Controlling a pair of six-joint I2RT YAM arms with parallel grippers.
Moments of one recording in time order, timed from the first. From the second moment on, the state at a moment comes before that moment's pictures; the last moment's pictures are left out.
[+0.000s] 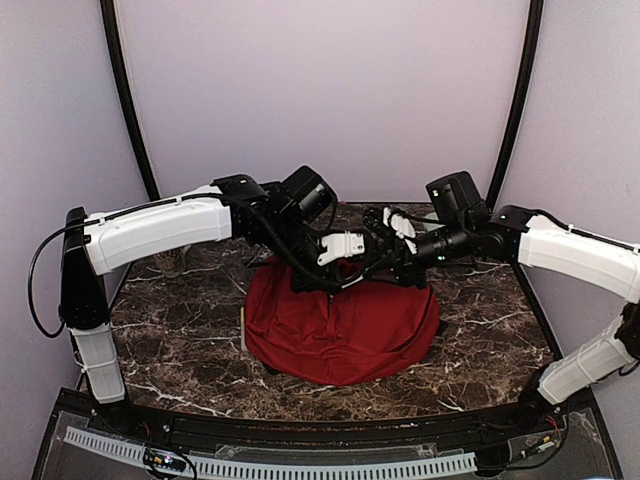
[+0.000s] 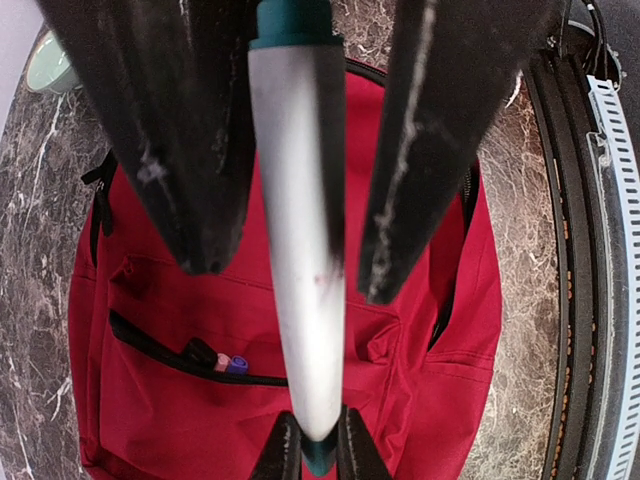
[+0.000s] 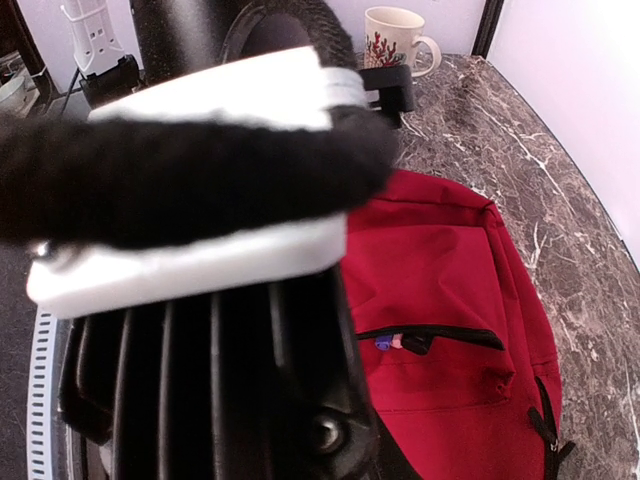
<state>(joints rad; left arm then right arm) -0.97 1.88 1.78 -0.91 0.21 0.54 0.73 1.36 1.11 -0.44 -0.58 -0.44</state>
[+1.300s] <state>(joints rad) -0.99 1.84 1.70 -0.81 0.03 0.33 0.74 1.12 0.89 -0.33 -0.46 -0.23</state>
